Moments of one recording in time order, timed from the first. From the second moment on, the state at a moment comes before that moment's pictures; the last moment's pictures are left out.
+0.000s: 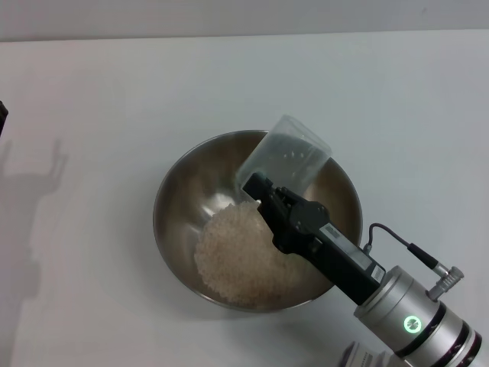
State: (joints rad) left arm -0.10 -2.08 -1.08 -0.53 2.52 1.27 0.14; right arm 0.38 2.09 -0.08 0.57 -1.97 -1.41 -2.53
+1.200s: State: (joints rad) left arm -0.09 -2.08 -1.08 -0.53 2.52 1.28 0.14; right arm 0.35 2.09 -0.03 0.60 -1.97 -1.48 -2.14
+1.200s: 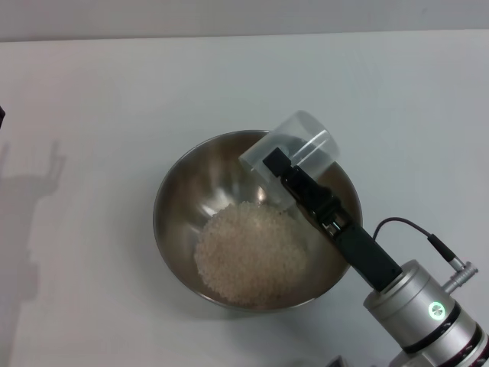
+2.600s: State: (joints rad) left arm -0.09 -2.08 -1.07 -0.53 2.51 1.29 0.13; right arm 0.27 2.09 0.07 0.65 -1.95 -1.69 -1.08
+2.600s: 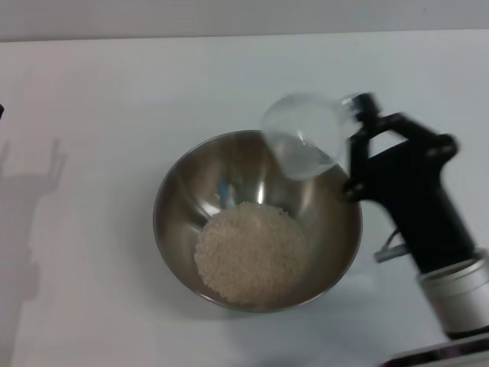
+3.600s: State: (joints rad) left arm -0.10 -2.08 -1.06 -0.54 2.51 1.28 0.13; right arm 0.28 2.08 0.42 0.29 -1.95 -1.51 -0.19
